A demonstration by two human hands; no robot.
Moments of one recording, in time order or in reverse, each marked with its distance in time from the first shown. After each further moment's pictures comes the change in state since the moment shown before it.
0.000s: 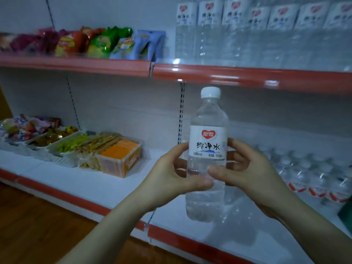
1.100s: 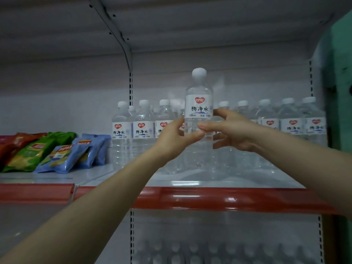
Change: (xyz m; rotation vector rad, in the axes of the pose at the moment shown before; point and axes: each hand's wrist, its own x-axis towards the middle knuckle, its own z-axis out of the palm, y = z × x) left_hand 0.255 0.194 0.038 0.279 0.053 0.478; right_hand 0.181 -0.182 -0.167 -0.246 0.214 -0.136
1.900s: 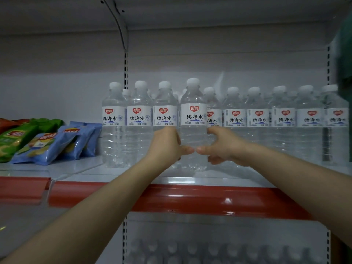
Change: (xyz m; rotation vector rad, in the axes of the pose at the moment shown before) left_hand 0.022 -0.064 0.009 0.489 0.068 -0.162; right_hand 0.041 0.070 0.025 -0.387 -0.012 0.116
